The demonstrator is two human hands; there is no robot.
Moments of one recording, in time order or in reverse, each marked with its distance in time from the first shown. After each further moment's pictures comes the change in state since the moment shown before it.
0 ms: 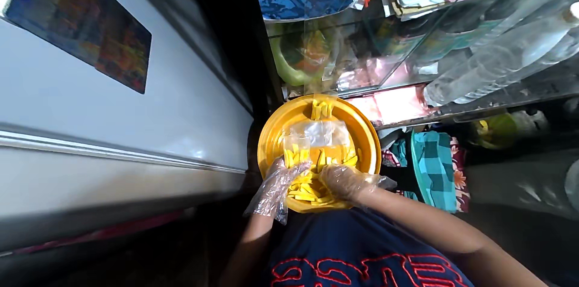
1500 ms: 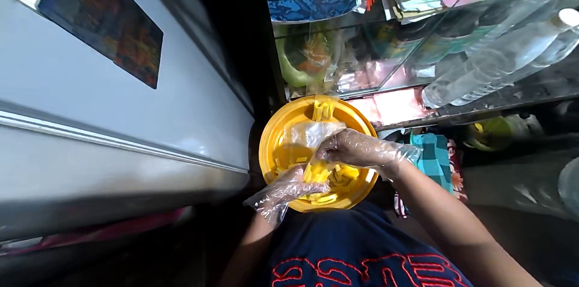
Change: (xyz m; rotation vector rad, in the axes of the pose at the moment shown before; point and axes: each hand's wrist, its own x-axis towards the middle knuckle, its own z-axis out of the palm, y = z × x) left_hand -0.011 0.006 -0.004 0.198 -0.448 0.153; right_hand -0.034 0.029 -0.077 0.402 0.414 -0.507
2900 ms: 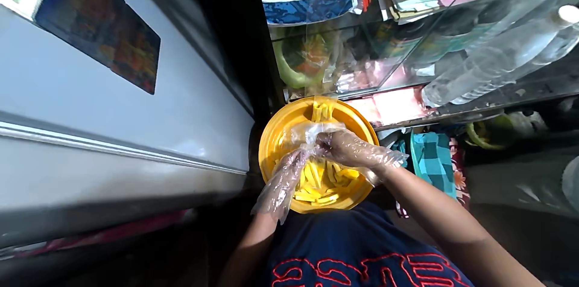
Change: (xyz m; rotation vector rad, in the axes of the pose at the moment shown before) left_hand 0.001 0.015 0.005 -0.106 0.398 0.028; right_hand 0.012 0.013 0.014 -0.052 0.111 0.085
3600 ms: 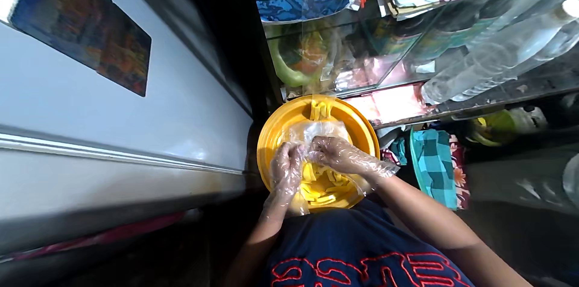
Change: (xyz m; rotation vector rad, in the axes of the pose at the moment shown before) left_hand 0.003 0.003 0.013 0.166 0.325 0.258; right_hand -0.003 0.005 0.021 0.309 0.017 0.047
